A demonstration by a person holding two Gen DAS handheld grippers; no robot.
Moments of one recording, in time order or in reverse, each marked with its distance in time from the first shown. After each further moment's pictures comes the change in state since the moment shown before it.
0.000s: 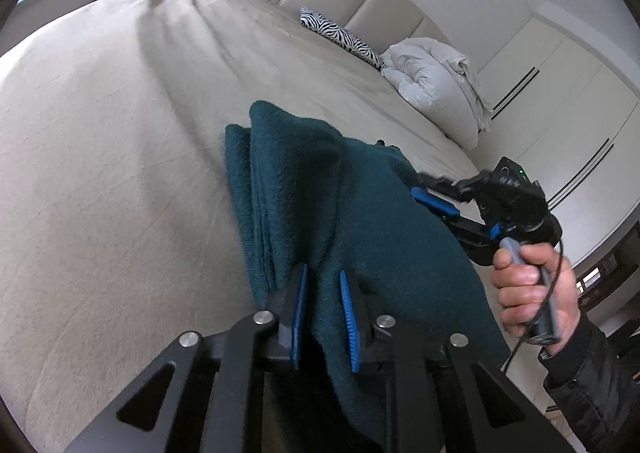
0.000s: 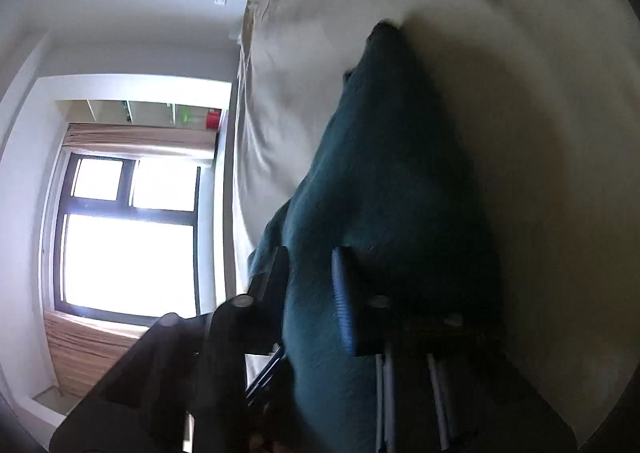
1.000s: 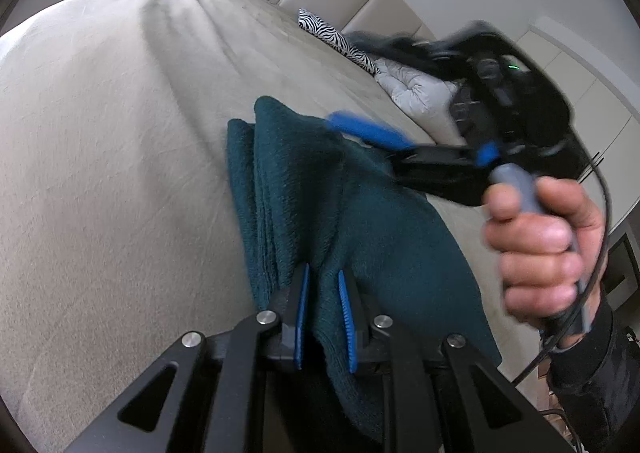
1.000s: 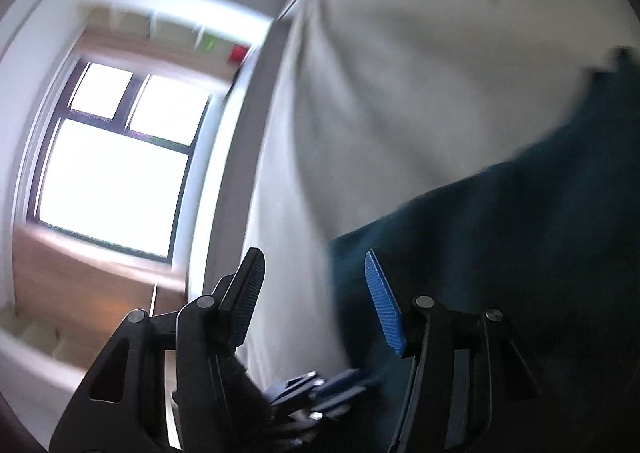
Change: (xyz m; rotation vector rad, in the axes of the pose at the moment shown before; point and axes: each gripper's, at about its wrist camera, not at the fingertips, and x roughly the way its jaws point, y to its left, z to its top) left arm -0.006 0.023 -0.011 -0.043 -0.012 -0.064; right arm 0.128 0.139 -0.025 -0.240 0.221 -0.020
